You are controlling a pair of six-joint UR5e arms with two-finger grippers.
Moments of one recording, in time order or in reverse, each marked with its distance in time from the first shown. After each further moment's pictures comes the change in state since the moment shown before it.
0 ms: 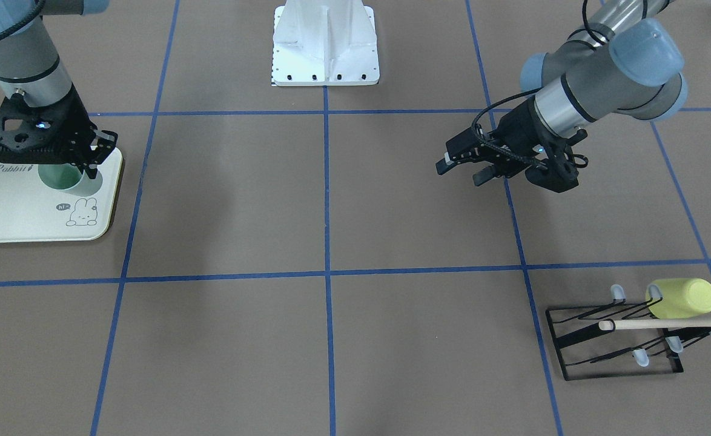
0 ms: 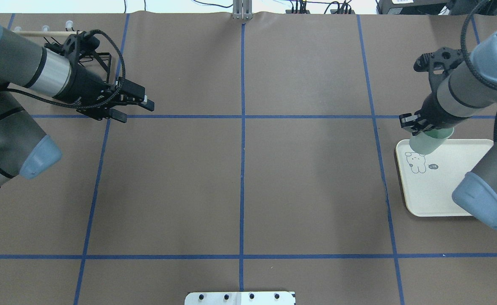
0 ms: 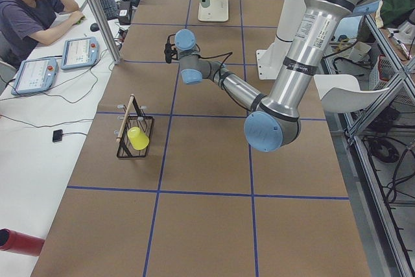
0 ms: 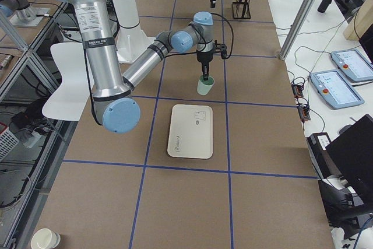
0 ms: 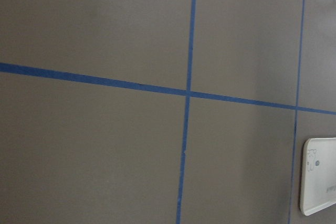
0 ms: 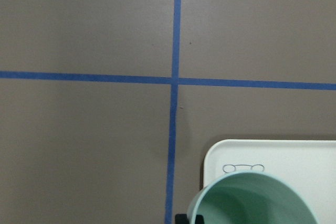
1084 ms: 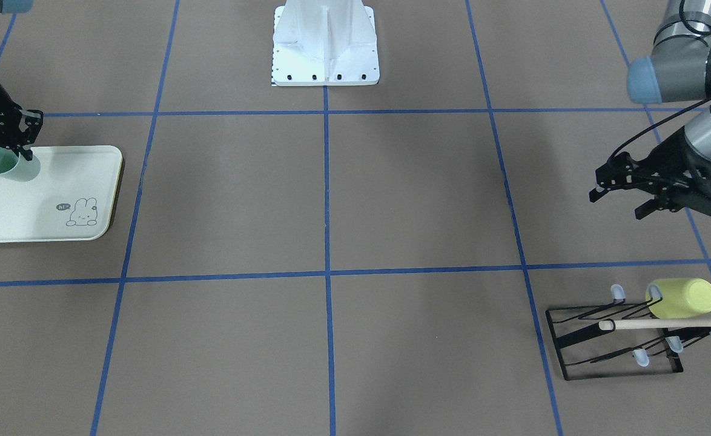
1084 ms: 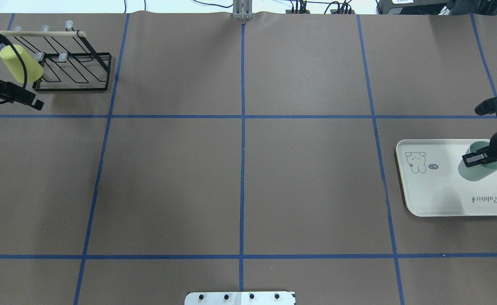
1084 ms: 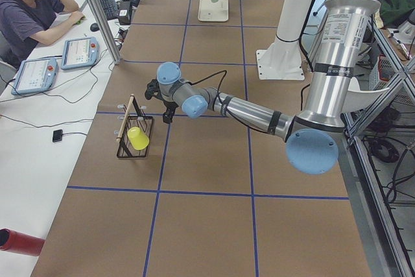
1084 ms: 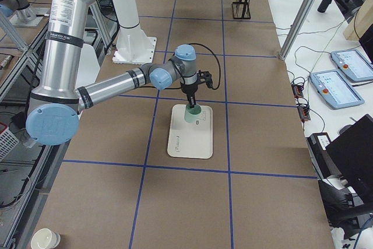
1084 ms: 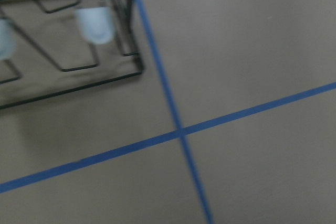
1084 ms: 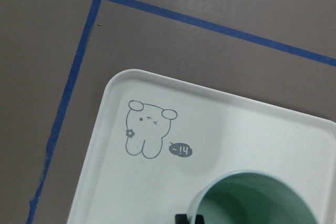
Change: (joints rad) left arm -0.273 0.228 0.003 0.378 -0.006 0.909; right arm 0.042 -0.371 -0.033 0.444 0.064 -0.151
